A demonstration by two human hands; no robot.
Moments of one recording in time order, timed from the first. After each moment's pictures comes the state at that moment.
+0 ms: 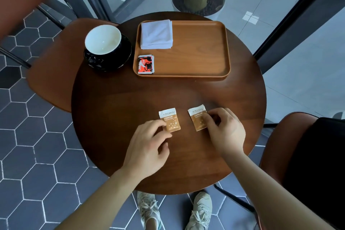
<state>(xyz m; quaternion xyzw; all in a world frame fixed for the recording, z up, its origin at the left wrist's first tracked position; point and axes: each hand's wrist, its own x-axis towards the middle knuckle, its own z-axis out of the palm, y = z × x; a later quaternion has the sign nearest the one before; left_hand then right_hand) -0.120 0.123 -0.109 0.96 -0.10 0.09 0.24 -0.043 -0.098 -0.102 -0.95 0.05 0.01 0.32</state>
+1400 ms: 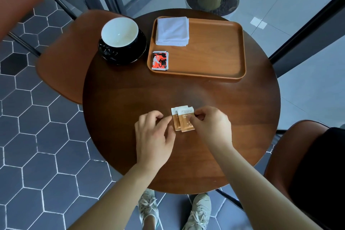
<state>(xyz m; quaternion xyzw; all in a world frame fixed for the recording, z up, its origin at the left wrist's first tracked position) -0.114 0.119 -0.121 0.96 0.09 0.14 0.21 -0.037 -0.031 -0.079 -0.94 0.06 0.14 0.32</state>
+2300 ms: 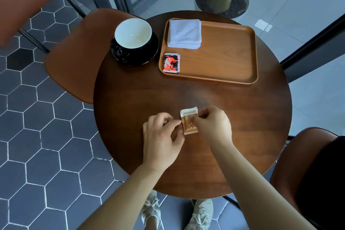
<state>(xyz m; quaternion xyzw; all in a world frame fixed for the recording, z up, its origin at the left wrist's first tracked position) -0.110 0.133 -0.120 0.96 0.09 0.11 0.24 -0.028 0.000 -0.078 -0.91 0.12 0.18 0.36</state>
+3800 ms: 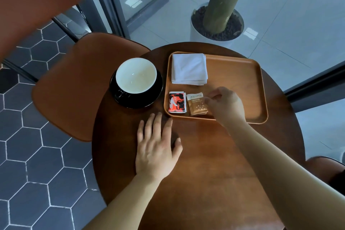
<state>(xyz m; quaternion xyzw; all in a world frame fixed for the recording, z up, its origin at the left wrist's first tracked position) -0.016 0.194 -0.122 0.99 0.07 0.05 0.12 0.134 0.030 -0.068 -0.93 0.08 0.10 0.33</state>
